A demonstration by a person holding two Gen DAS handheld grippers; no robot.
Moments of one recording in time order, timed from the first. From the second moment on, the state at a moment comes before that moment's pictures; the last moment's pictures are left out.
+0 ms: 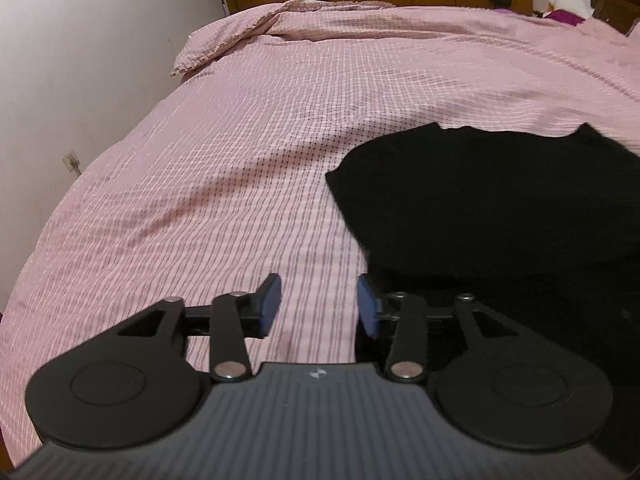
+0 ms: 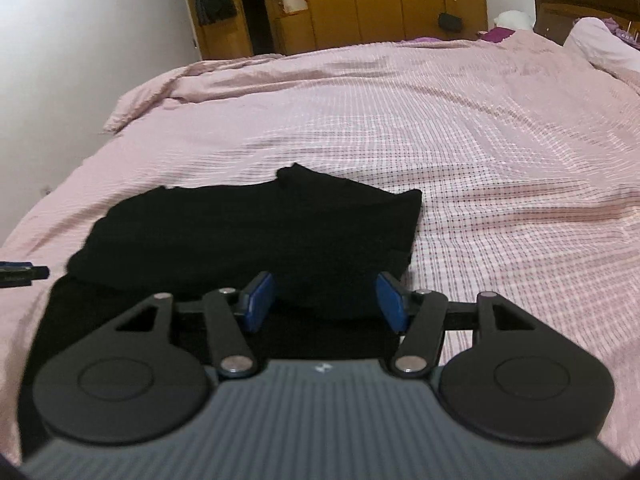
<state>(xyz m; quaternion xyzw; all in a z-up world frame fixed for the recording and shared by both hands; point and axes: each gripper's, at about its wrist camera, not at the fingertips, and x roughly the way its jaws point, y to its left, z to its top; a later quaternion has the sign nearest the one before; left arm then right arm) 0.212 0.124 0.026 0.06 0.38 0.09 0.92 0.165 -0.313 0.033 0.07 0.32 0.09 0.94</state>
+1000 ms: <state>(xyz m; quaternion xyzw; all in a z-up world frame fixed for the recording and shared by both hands) 0.030 0.092 -0.011 -0.06 0.43 0.02 0.90 -0.010 -0.282 -0.012 0.09 0.38 0.06 0.92</state>
